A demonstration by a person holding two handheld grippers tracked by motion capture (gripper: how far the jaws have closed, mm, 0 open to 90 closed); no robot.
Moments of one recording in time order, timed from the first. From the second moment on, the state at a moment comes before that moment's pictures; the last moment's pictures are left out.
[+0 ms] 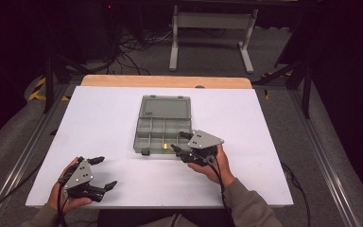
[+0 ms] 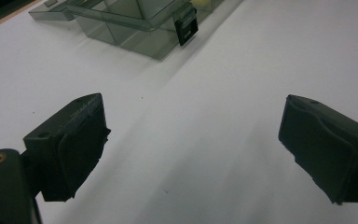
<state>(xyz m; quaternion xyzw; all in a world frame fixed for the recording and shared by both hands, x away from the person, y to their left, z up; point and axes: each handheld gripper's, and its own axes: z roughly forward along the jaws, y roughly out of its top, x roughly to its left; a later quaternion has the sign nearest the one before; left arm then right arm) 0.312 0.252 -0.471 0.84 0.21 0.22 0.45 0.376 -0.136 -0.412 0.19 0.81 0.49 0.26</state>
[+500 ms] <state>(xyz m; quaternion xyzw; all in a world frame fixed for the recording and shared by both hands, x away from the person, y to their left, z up) 0.312 0.253 -0.469 0.83 0.22 0.24 0.45 0.357 -0.154 -0.416 0.18 0.81 0.47 0.28</state>
